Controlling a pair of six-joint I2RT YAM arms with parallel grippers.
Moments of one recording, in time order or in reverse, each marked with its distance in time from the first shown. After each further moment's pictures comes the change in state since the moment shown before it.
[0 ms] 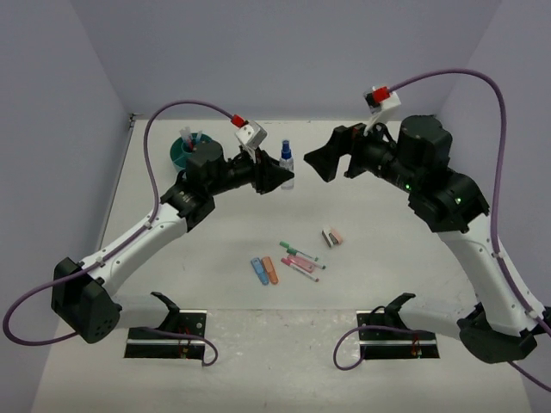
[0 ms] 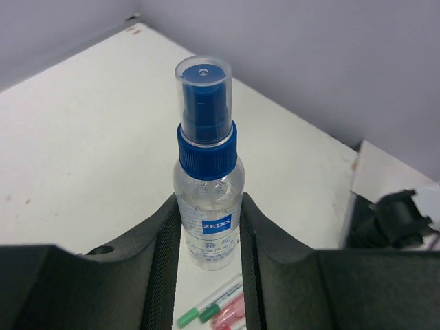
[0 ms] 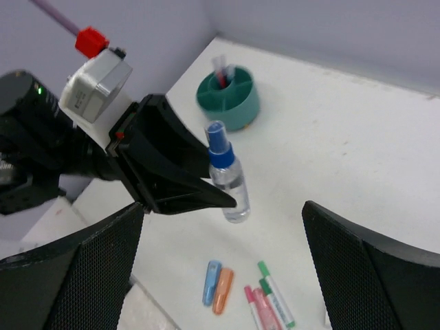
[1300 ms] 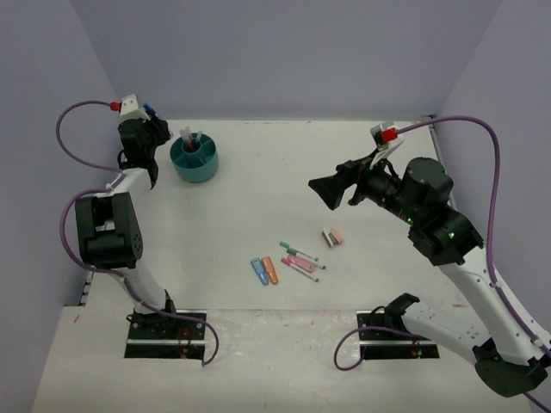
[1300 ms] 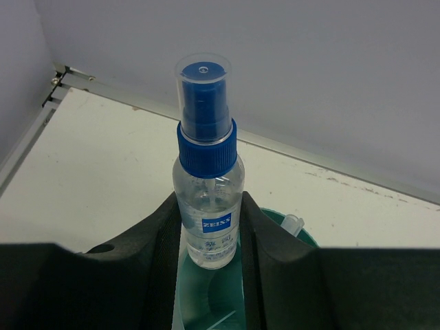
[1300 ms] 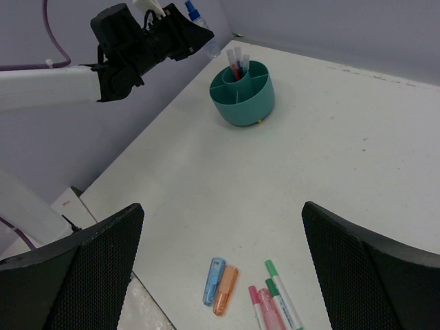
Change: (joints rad) left arm 0.764 0.485 0.062 0.366 -0.449 -0.068; right arm -0.019 -0.260 -0.424 0.260 -0.041 0.031
